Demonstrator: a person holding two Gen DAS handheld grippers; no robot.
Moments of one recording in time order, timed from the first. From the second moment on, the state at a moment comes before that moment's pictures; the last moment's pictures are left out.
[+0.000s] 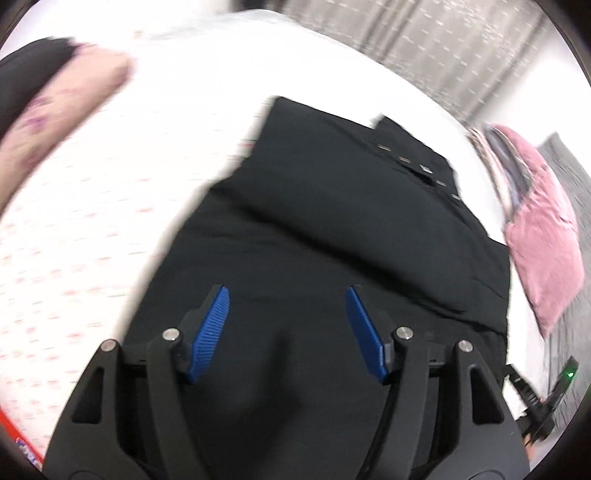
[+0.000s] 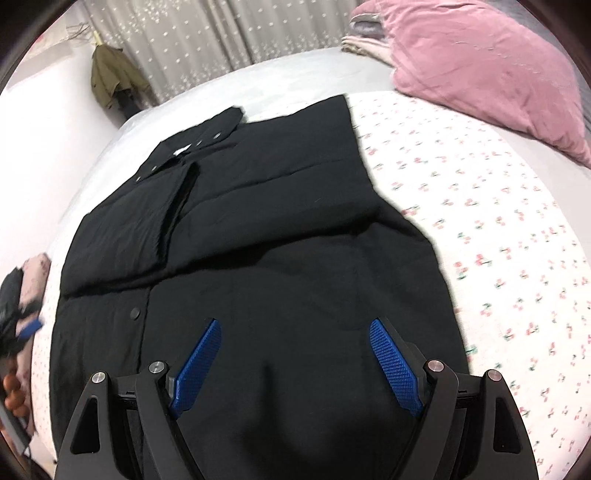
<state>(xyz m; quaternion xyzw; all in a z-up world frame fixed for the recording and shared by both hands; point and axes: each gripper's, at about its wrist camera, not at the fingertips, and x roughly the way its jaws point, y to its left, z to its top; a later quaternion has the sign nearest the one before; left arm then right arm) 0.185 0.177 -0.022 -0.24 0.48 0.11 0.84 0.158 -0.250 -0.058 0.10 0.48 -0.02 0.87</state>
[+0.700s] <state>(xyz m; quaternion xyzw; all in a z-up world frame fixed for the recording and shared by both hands) 0.002 0.235 -0.063 -0.17 0.53 0.10 0.82 0.021 -0.290 -0.060 0.07 0.47 -0.04 0.88</state>
